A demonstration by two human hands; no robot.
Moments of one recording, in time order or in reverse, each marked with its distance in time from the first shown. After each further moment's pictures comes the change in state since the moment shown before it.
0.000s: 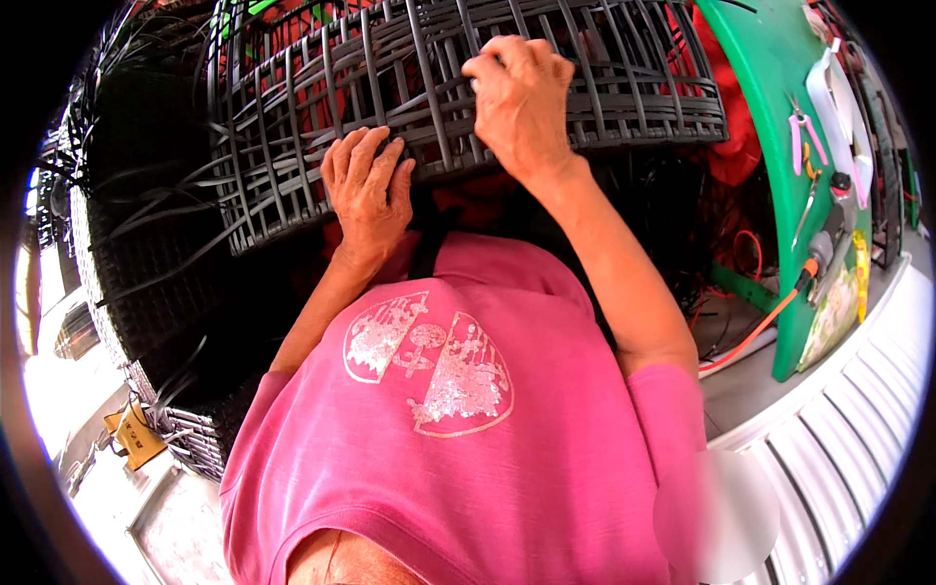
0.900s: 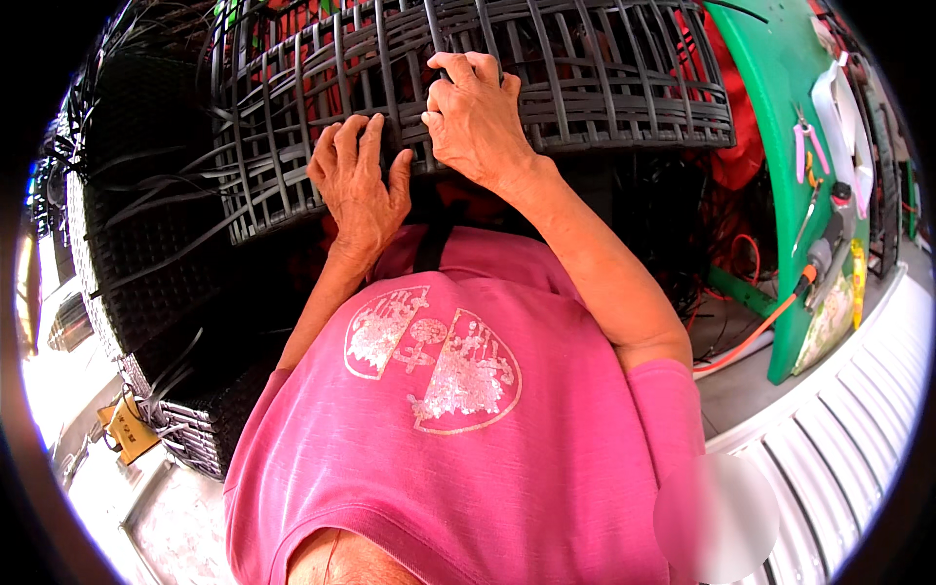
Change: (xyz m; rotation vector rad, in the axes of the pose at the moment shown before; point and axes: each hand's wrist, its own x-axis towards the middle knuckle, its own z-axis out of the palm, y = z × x) left_hand -0.002 -0.005 -0.011 0.186 -0.146 -0.162; right_hand -0.005 -0.035 0.028 0.156 -0.260 -0.006
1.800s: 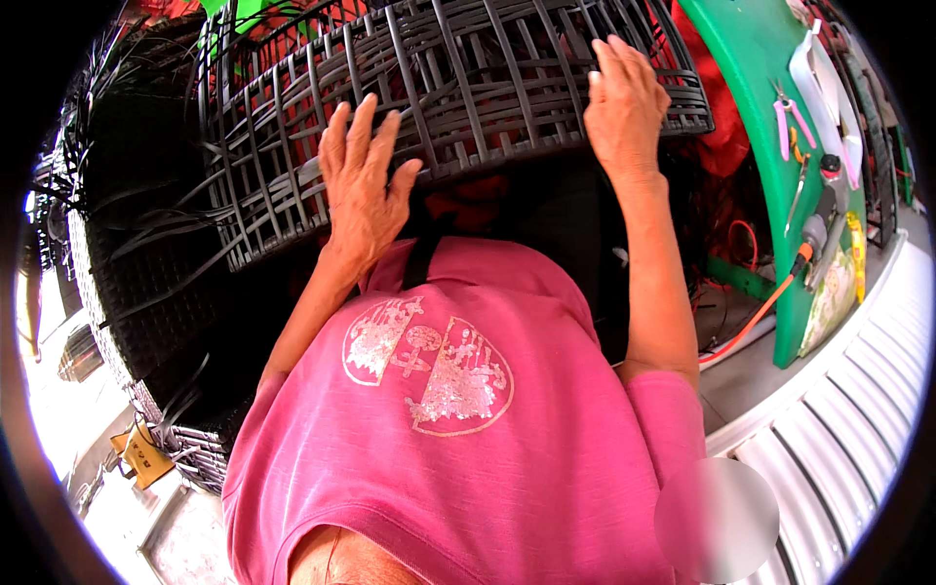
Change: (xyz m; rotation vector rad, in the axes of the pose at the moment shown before) left_hand 0.027 0.020 -0.008 -0.169 -0.089 0.181; right_hand -0.047 0.108 -0.091 -0.436 0.280 0.250
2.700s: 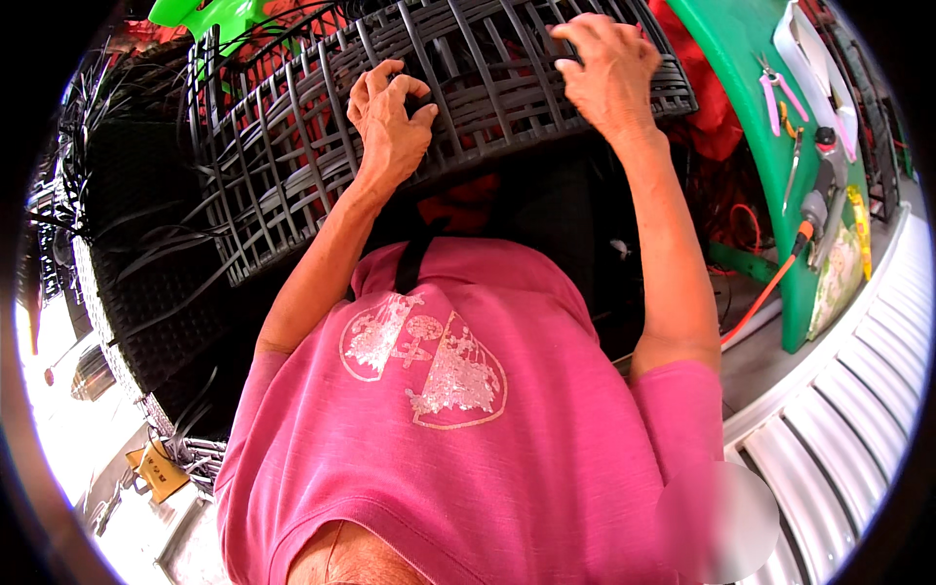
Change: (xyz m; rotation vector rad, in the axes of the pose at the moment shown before) left_hand 0.061 0.005 0.069 -0.251 -0.025 -0.205; right_hand 0.025 0.017 -0.011 0.014 -0.080 -0.099
